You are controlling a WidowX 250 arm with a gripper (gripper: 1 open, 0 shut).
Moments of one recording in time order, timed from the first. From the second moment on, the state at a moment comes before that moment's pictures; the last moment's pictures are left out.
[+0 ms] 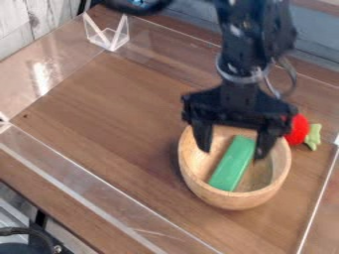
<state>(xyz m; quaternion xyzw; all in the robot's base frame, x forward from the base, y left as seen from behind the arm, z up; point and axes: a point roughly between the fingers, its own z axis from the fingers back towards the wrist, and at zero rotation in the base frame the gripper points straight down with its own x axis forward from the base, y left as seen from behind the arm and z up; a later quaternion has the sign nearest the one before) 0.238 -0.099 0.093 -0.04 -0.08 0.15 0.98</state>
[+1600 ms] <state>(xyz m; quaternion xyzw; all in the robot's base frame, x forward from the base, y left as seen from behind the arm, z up) 0.273 -0.099 0.106 -0.03 -0.09 0.14 0.99</state>
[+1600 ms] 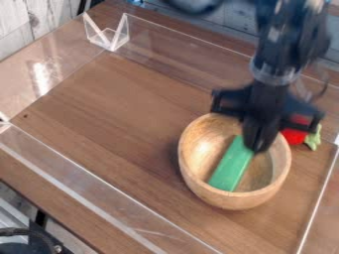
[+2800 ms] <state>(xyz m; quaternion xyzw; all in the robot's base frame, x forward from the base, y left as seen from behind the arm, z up) 0.238 -0.114 0.125 -0.08 -0.06 0.01 0.99</state>
